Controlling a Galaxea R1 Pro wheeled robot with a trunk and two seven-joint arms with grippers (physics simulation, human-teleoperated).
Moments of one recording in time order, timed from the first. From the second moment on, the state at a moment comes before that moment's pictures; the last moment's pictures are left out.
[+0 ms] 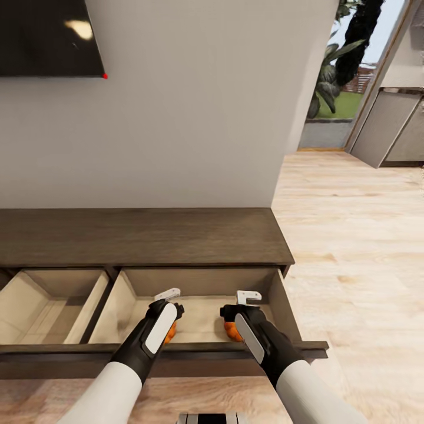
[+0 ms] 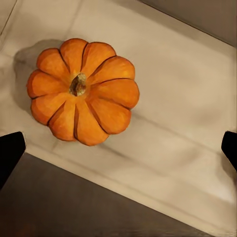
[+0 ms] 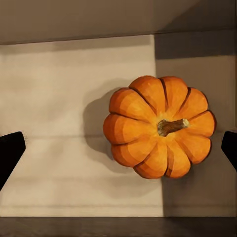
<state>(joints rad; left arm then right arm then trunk) -0.64 -0.17 -0.18 -0.86 0.66 0.53 0.77 -0.66 0.17 0.34 -0.77 -0.43 0.54 -0.40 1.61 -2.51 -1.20</state>
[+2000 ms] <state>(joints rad) -0.64 -0.17 -0.18 -0.86 0.66 0.53 0.77 -0.66 0.17 0.34 -0.77 -0.43 0.53 -0.40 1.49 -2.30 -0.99</state>
